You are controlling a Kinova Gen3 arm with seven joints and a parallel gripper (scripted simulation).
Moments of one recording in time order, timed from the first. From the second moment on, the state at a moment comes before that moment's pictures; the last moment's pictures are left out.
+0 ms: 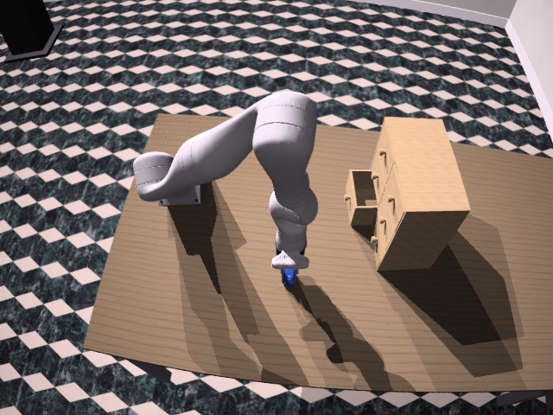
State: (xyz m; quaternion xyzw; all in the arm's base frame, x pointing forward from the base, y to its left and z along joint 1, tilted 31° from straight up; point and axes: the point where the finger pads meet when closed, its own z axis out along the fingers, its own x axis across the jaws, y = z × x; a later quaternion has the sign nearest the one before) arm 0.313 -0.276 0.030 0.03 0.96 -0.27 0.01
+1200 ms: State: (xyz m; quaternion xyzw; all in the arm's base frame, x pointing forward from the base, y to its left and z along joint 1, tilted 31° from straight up) arm 0.305 -0.244 0.079 0.03 0.96 -0.27 0.00
